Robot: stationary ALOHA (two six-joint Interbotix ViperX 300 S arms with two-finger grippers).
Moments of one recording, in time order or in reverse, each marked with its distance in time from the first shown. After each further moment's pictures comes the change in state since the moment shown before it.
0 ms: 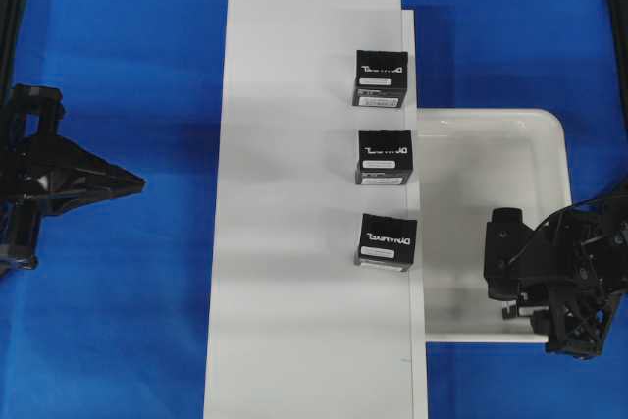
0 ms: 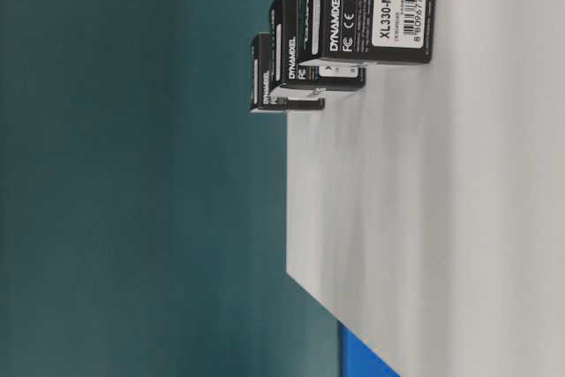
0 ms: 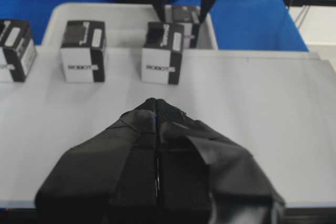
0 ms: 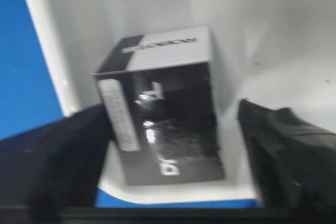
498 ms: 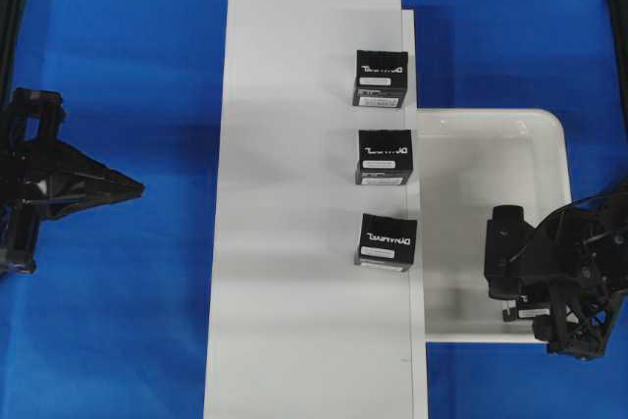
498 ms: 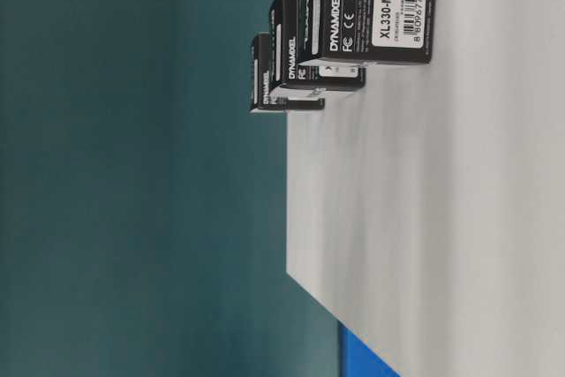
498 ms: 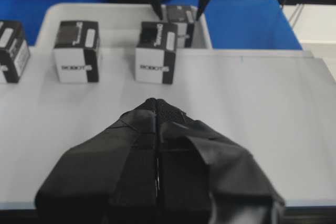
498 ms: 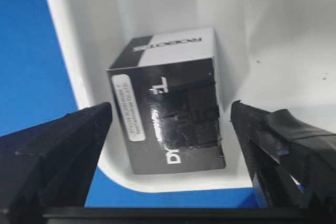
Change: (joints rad) left arm -0.015 0.000 0.002 -0.002 0.000 0.000; right arm -0.002 -0.015 -0.029 -0.002 0.057 -0.002
